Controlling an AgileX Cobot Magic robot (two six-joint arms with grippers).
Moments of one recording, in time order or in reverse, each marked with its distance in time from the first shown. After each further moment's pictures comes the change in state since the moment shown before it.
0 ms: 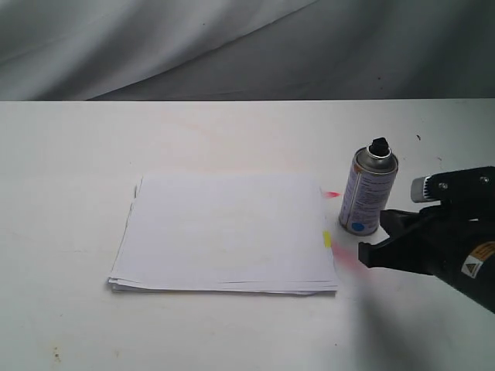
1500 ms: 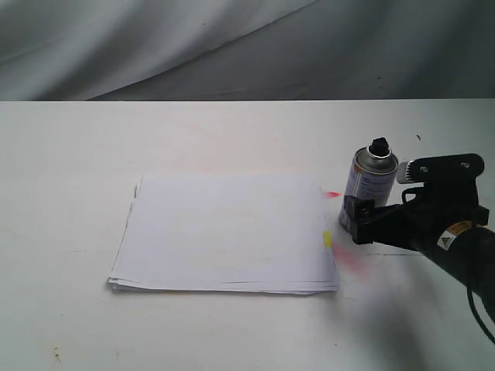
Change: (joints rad) left arm 0.000 0.000 0.000 0.000 0.000 0.000; right arm -0.029 0.187 -0.105 0.087 -0.113 -0.065
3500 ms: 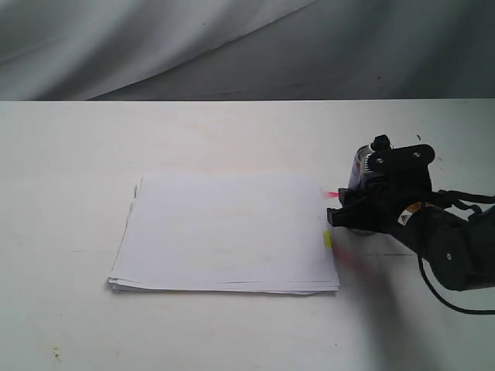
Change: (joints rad) left arm 0.000 0.000 0.000 0.000 0.000 0.000; right arm -0.009 0.230 -0.209 0.028 0.023 -0.090
